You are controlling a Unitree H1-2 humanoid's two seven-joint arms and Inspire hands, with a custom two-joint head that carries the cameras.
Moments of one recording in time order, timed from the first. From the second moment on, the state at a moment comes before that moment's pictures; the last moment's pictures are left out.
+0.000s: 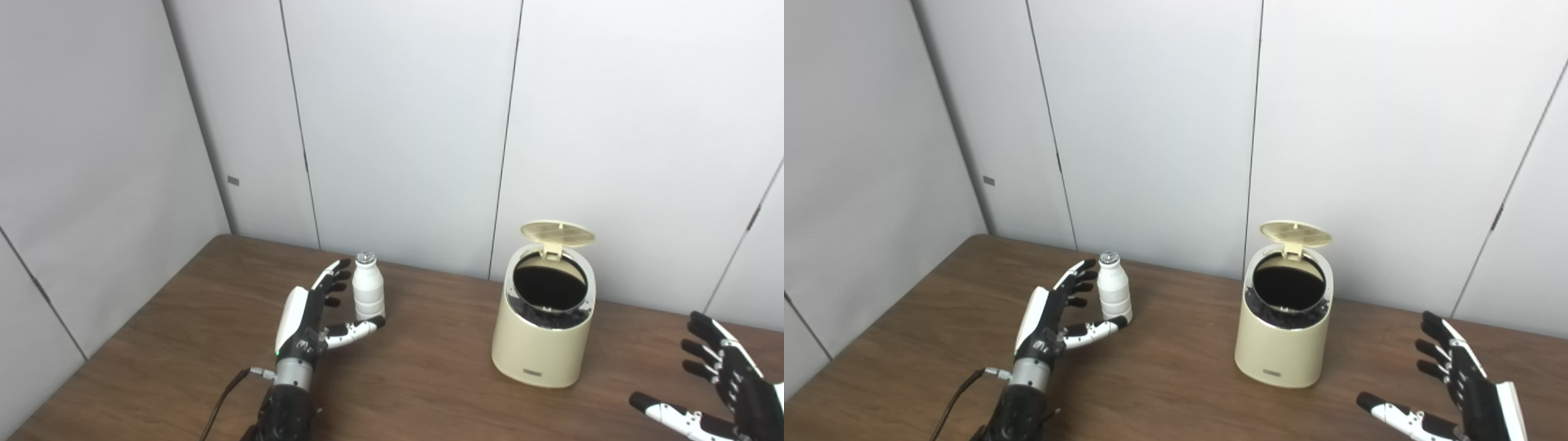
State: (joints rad) left arm -0.28 0.21 0.10 0.20 0.35 -0.02 0.22; right arm -0.16 -0.12 -0.01 -0.24 -0.23 0.18 -0.04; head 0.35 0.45
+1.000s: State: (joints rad) left arm -0.34 0.21 0.09 0.38 0.34 -0.09 0.29; right arm -0.14 -0.12 0.00 -0.27 -0.27 0.19 -0.03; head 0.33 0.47
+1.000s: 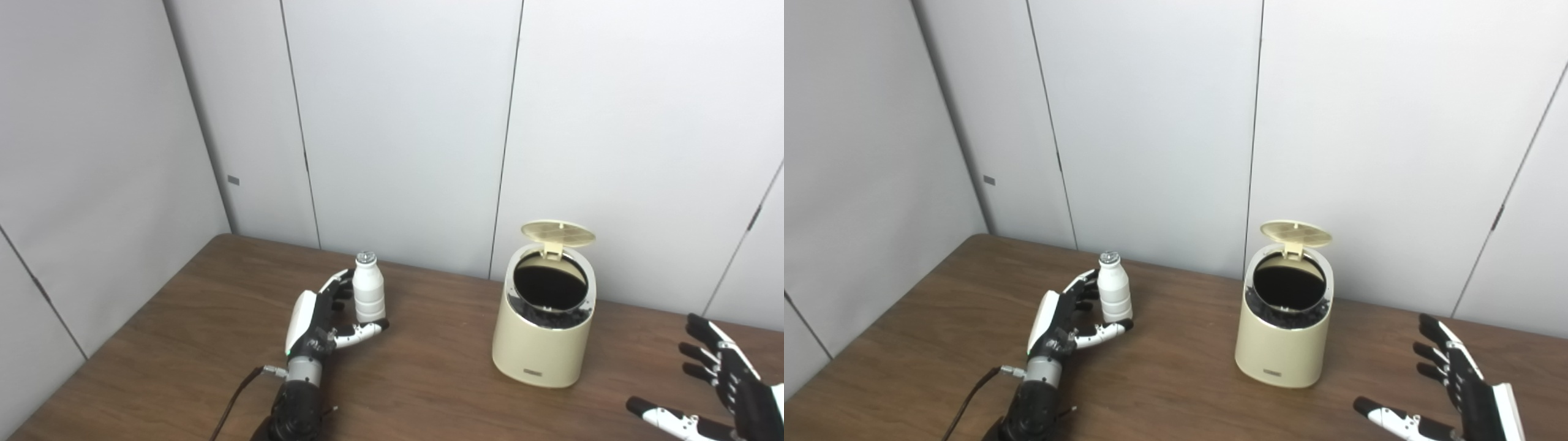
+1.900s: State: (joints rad) left arm -0.38 0.19 0.09 0.45 0.30 -0.18 0.35; right arm -0.14 -0.12 0.01 -0.27 -0.28 0.19 -0.03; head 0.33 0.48
